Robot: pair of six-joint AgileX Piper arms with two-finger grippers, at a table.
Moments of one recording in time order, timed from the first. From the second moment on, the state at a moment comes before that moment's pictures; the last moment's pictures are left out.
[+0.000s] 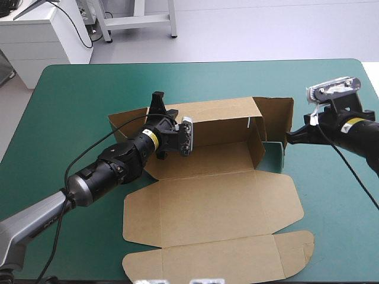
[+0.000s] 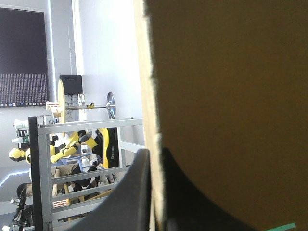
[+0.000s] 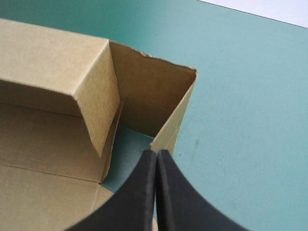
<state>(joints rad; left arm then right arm) -0.72 1.46 -1.07 1.09 0.27 0.22 0.10 1.09 -1.25 0.14 0.88 -0.24</state>
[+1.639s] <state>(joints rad) -0.71 1.45 -1.03 1.23 0.24 0.08 0.08 1.84 -1.87 0.19 1.24 -0.15</state>
